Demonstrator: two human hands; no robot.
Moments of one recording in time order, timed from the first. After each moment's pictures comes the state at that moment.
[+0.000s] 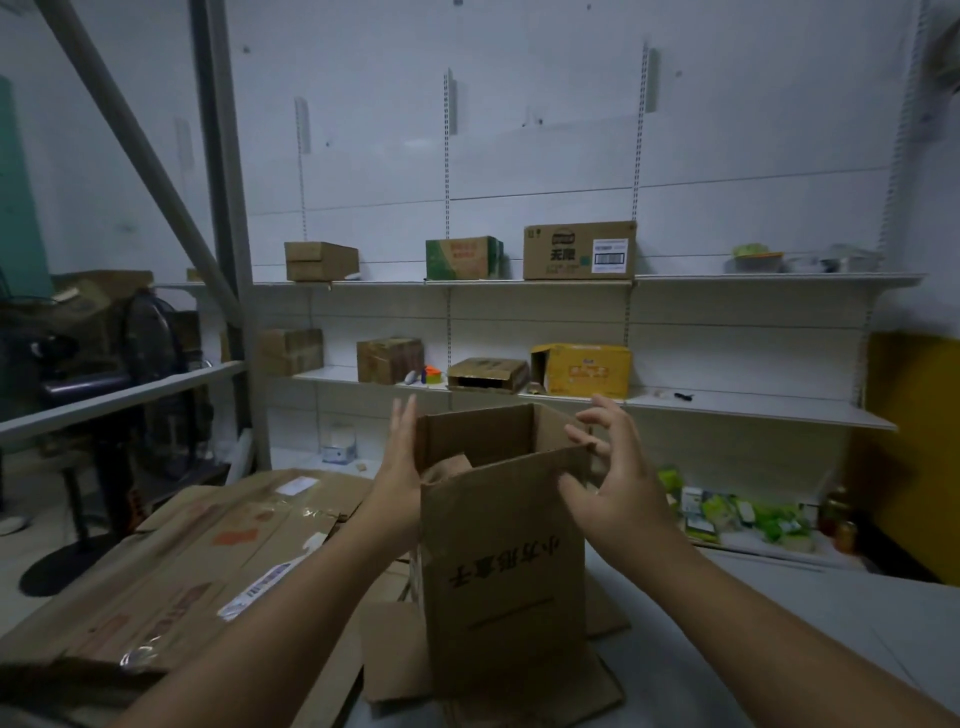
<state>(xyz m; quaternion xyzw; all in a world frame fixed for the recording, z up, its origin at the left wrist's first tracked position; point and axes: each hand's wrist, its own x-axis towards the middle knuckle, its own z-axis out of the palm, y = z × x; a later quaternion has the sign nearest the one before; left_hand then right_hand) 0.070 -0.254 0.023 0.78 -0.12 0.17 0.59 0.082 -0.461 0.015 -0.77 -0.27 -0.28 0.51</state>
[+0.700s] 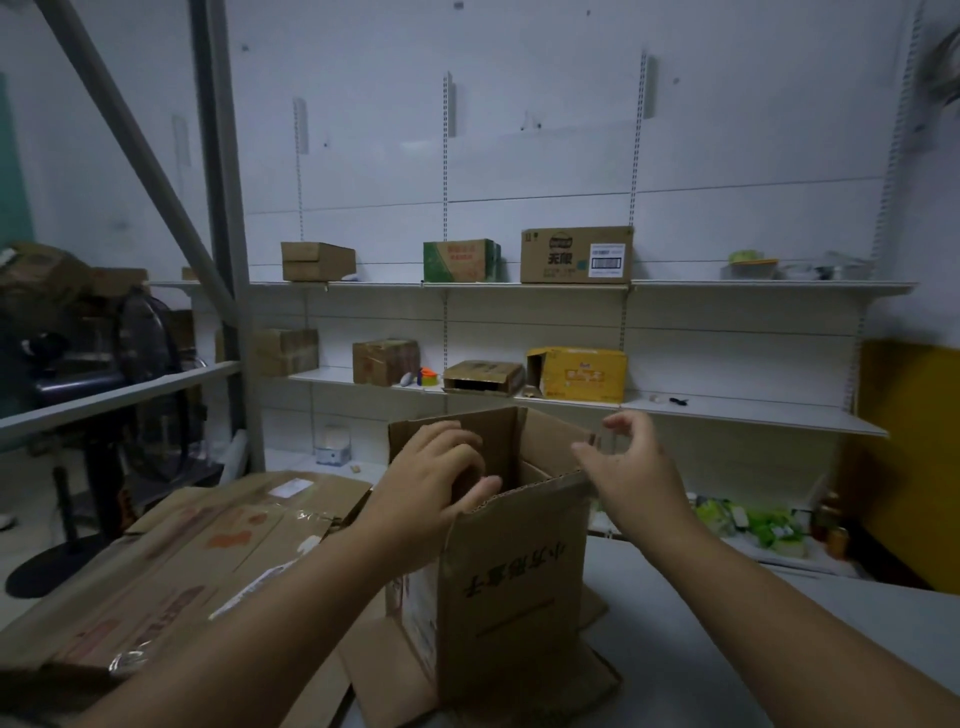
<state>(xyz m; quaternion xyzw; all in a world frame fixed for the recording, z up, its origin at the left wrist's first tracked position) 0.077 -0.257 0.024 0.93 -0.20 0.27 0.16 0.095 -0.470 0.034 -0.82 -0.09 -0.24 0.51</state>
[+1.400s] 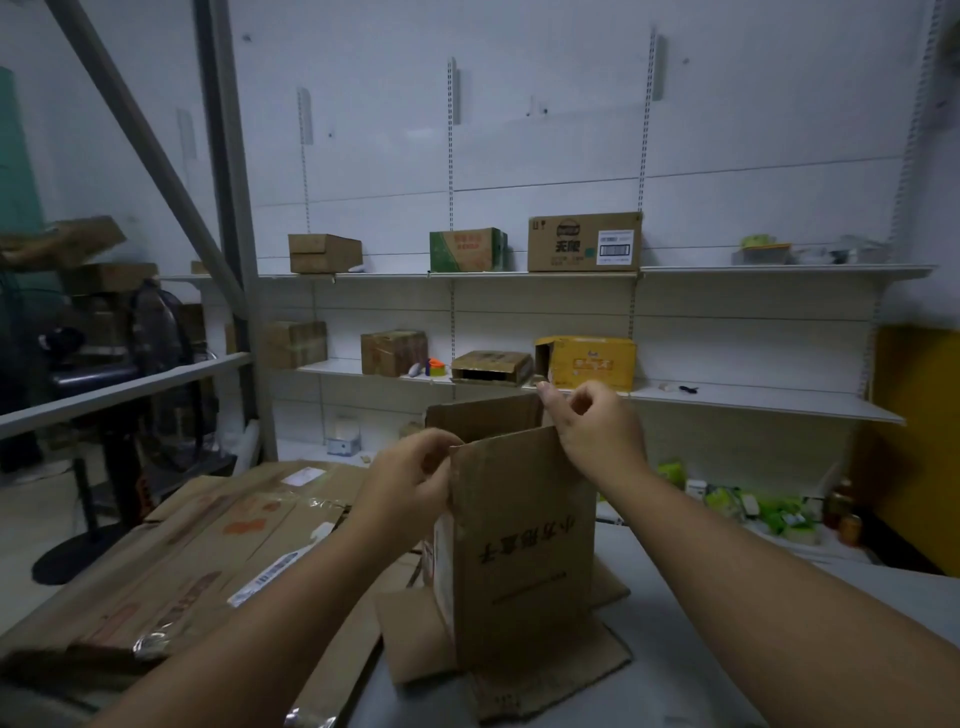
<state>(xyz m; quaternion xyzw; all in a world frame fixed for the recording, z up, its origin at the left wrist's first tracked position) 0.066 -0.247 0.016 0.87 -0.14 0.29 0.37 0.137 -0.440 0.044 -0.85 -0.11 -0.30 0.42</state>
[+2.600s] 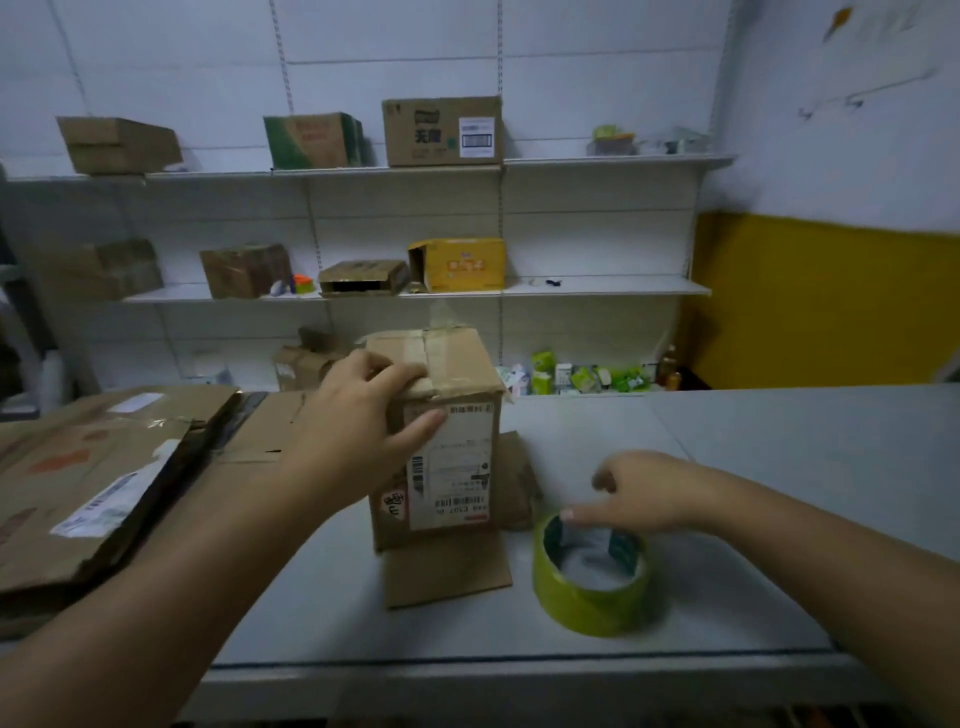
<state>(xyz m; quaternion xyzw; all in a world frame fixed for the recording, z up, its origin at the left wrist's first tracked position) 0.019 -0.324 -0.006 0.95 -0.18 0.21 0.15 -0.009 -0.589 -0.041 -0.99 0.01 0.13 0.10</state>
